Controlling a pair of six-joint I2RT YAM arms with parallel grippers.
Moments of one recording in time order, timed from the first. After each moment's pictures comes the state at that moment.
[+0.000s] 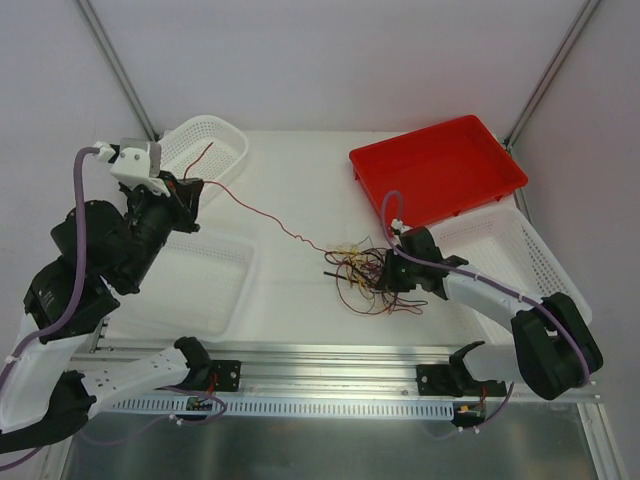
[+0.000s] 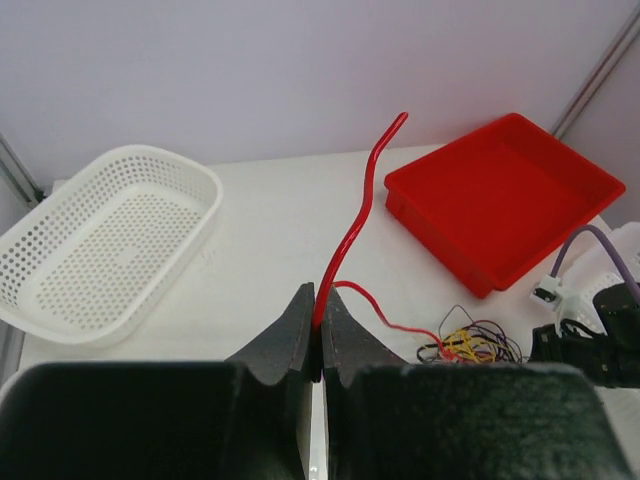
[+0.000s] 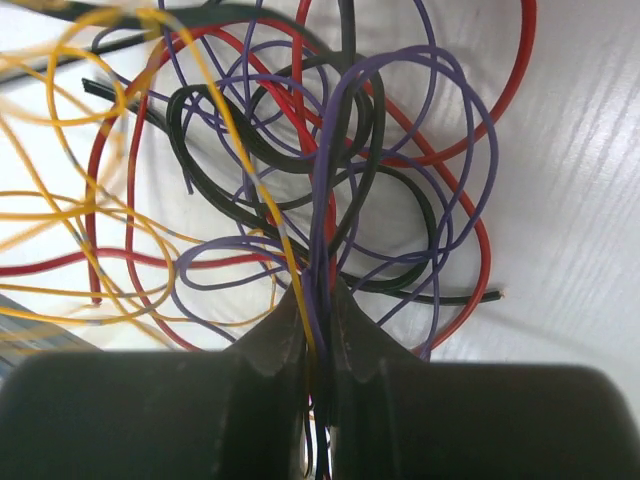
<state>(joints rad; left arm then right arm) -0.84 0.80 1.51 -0.76 -0.57 -0.14 0.52 1.30 0.59 -0.24 -0.18 0.48</state>
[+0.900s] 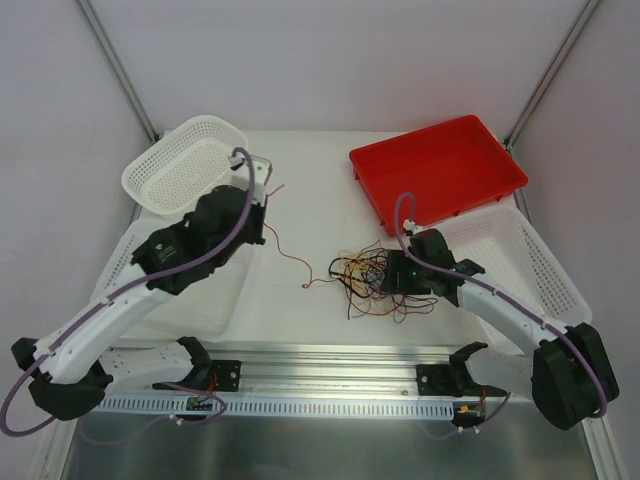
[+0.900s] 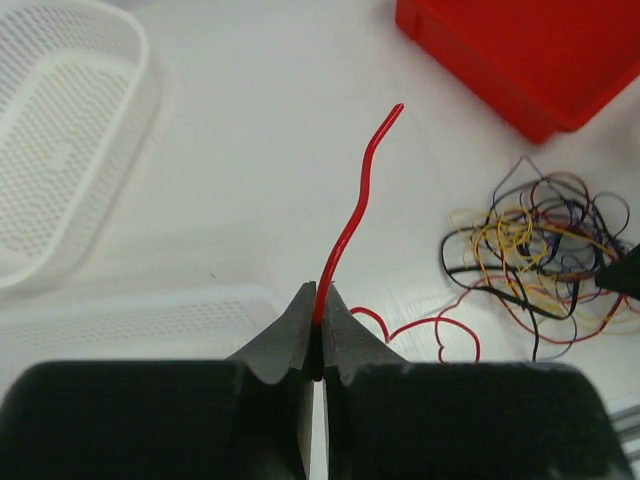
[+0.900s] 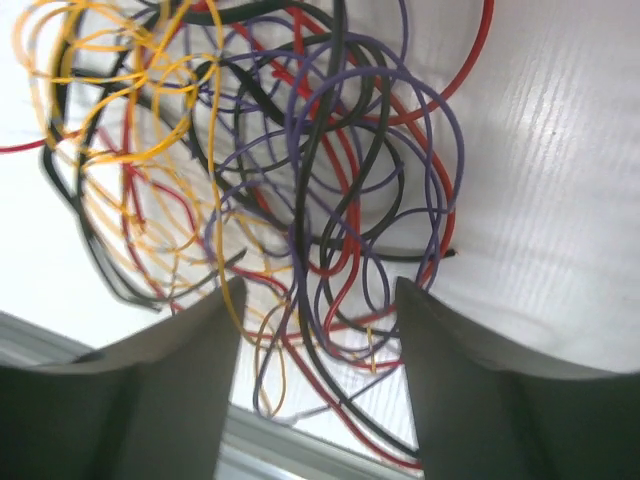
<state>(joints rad) -0.85 1.00 1.34 -0.76 -0.51 -0.16 0.50 1.16 0.58 -0.40 -0.09 0.45</state>
